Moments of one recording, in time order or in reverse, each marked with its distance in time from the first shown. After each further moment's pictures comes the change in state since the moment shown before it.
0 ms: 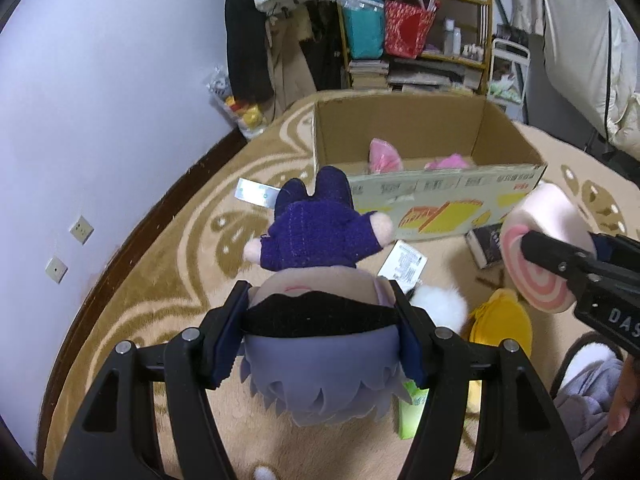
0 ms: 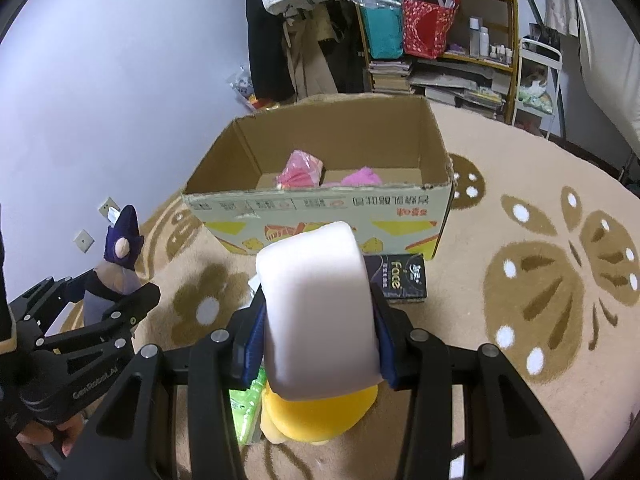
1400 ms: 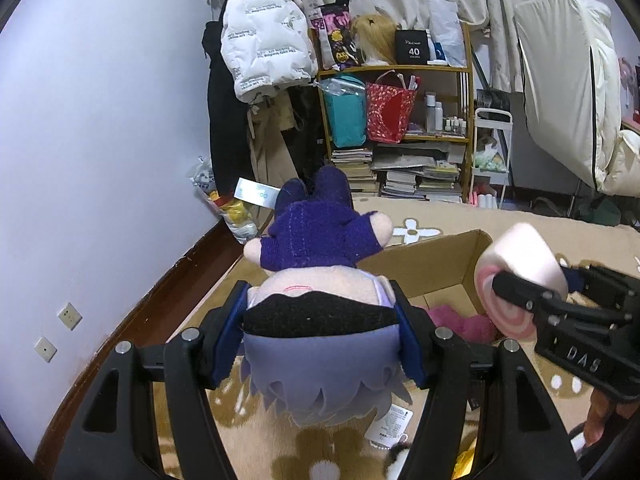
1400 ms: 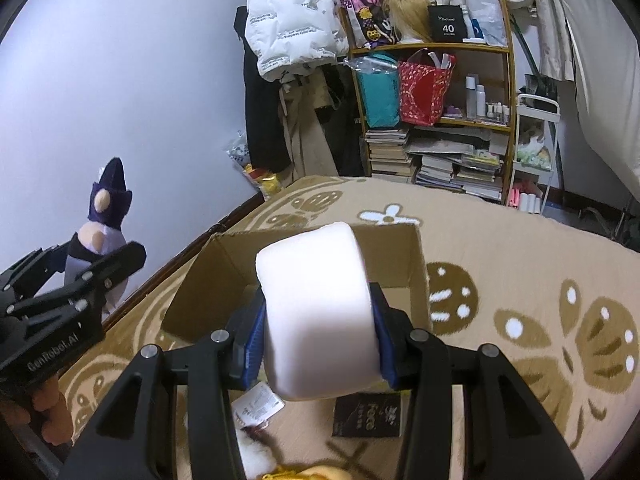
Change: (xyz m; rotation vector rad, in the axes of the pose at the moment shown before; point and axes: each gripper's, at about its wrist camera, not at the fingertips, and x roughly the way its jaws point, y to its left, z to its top) left arm 0.011 -0.012 0.115 0.052 -0.277 -0.041; right arm 0.014 -0.023 0.091 -0.007 -0.222 -0.002
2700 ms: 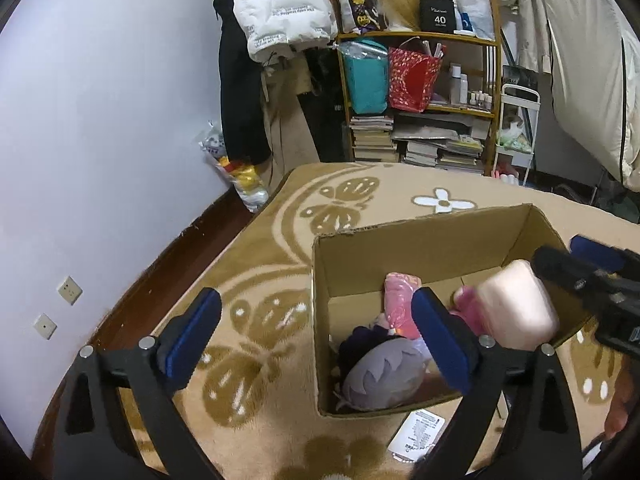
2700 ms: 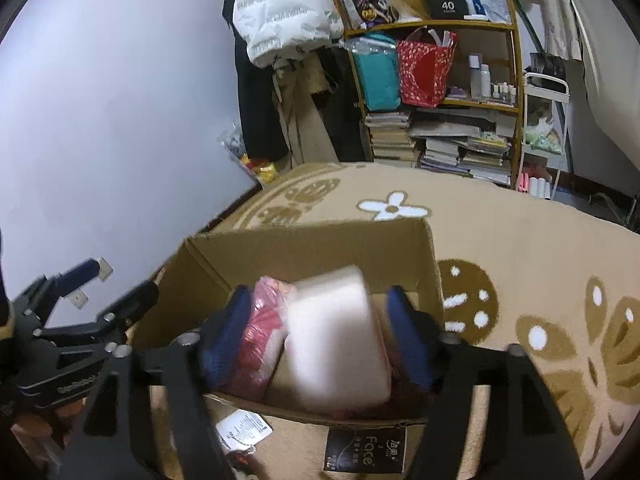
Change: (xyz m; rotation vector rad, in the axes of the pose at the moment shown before) left arm 0.062 0.016 -0.018 -0.046 0.115 0.046; right arm 0.039 -0.016 0.006 0.053 0.029 0.035
